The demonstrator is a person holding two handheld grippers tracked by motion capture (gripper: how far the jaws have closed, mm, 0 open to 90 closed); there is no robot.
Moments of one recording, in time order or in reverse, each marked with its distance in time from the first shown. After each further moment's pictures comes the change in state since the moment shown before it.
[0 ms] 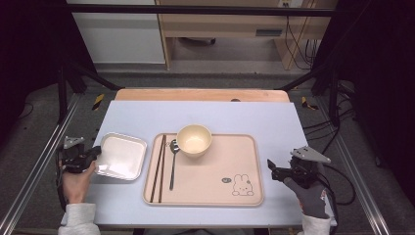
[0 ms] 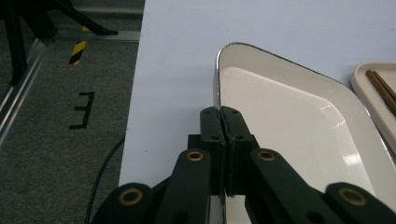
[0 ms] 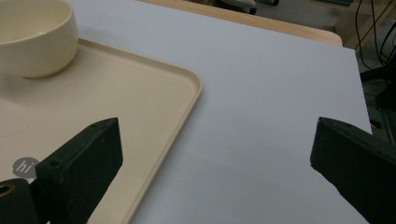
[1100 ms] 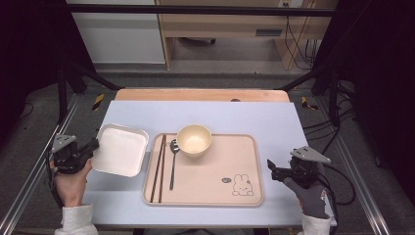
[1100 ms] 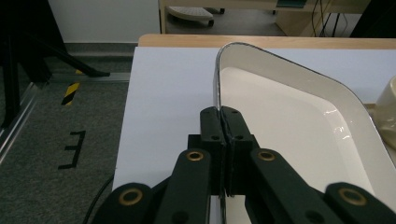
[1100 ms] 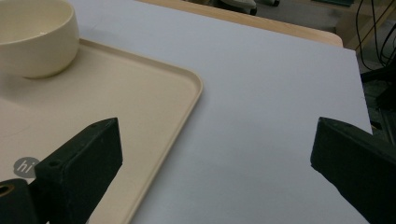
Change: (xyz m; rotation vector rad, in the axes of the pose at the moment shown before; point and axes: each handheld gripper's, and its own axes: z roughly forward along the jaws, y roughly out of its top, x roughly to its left) left arm -0.020 0.019 -0.043 -0.163 -0.063 0.029; right arm 0.000 0.000 0.000 -0.002 0.002 -0.003
